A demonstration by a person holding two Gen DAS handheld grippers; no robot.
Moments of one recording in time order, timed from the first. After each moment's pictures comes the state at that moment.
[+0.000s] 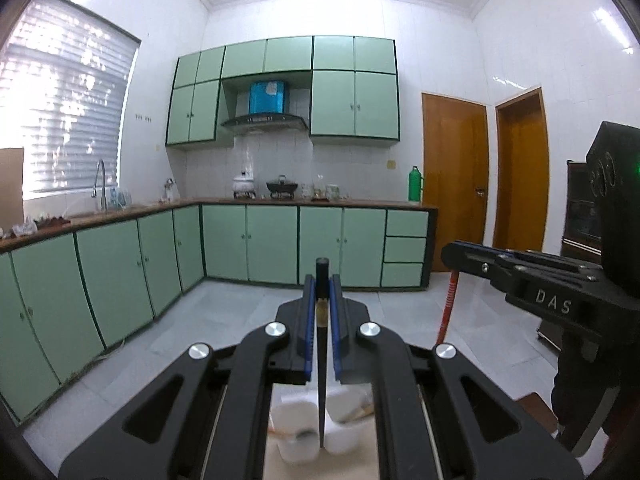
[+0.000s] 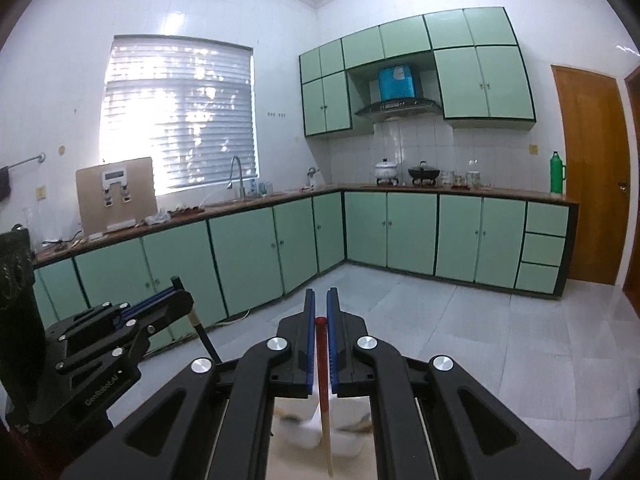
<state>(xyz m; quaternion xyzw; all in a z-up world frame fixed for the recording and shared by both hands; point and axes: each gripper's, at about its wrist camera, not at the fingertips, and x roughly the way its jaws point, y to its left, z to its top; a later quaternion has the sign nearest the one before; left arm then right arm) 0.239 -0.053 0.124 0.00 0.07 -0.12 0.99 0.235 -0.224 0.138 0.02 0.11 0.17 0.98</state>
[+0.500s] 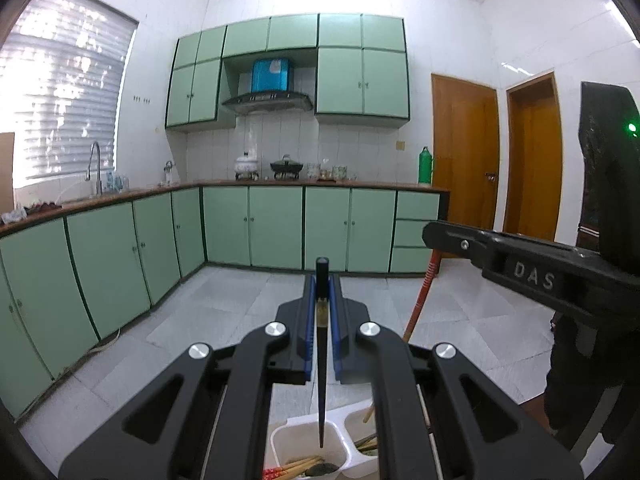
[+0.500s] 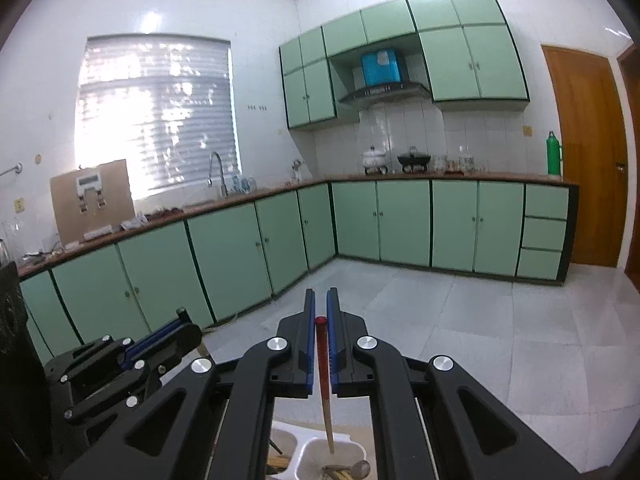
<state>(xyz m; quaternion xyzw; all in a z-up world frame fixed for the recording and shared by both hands) 0.333 -0.061 0.068 0.00 0.11 -0.12 0.99 0.334 -0.221 0.090 0.04 0.15 0.16 0.98</state>
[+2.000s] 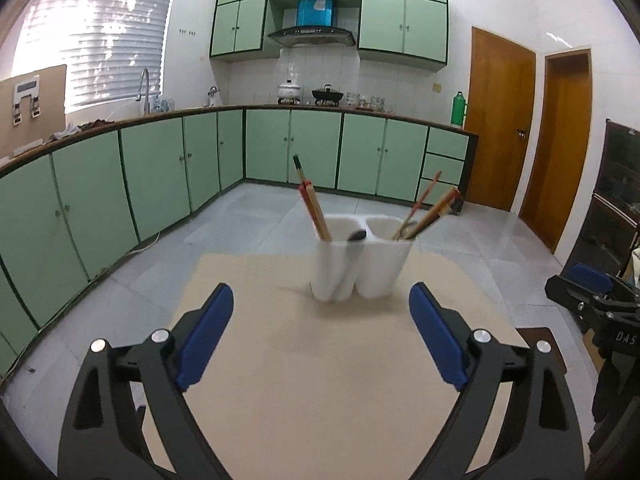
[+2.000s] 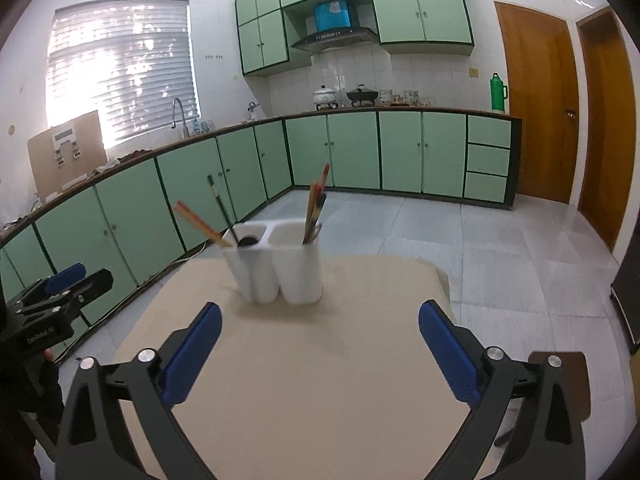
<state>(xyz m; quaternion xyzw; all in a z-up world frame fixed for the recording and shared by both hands) 0.121 0.005 -0.013 -0.02 0.24 -0.05 0.97 0.102 -0.262 -0.028 0.05 0.24 0.08 0.97</state>
